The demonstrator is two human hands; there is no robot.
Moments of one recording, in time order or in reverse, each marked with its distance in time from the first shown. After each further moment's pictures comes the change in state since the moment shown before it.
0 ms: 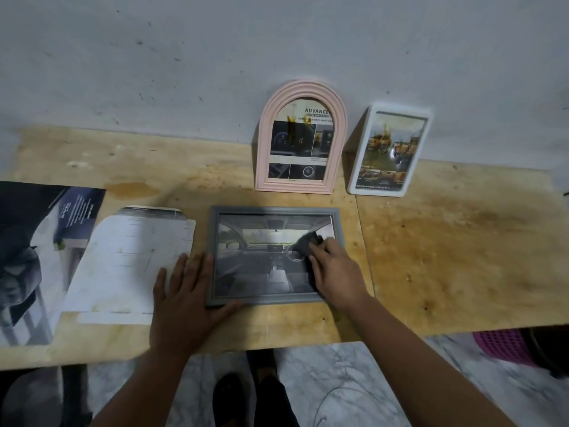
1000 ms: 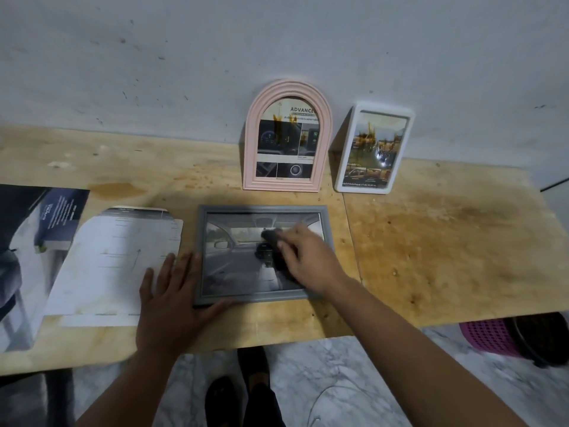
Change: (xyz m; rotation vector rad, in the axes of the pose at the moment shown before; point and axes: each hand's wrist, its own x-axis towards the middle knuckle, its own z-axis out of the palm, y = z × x) left_hand 0.000 0.000 -0.002 -0.038 -0.025 -0.015; right_hand 0.027 -0.042 -0.032 0.270 -0.073 -0.013
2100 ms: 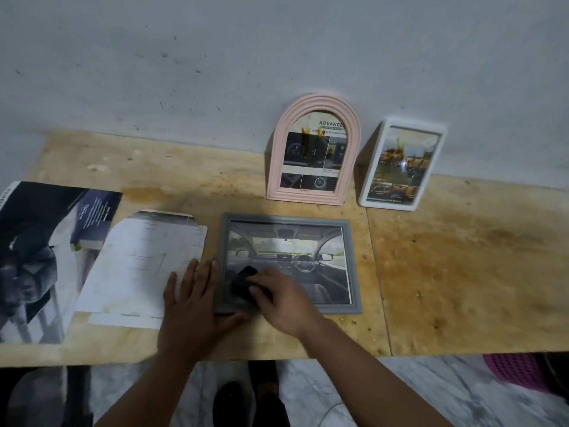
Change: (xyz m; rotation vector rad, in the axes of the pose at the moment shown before) left_hand 0.006 -0.002 0.008 0.081 0.013 0.044; right_hand -0.012 -0.044 0.072 0.255 -0.122 -0.136
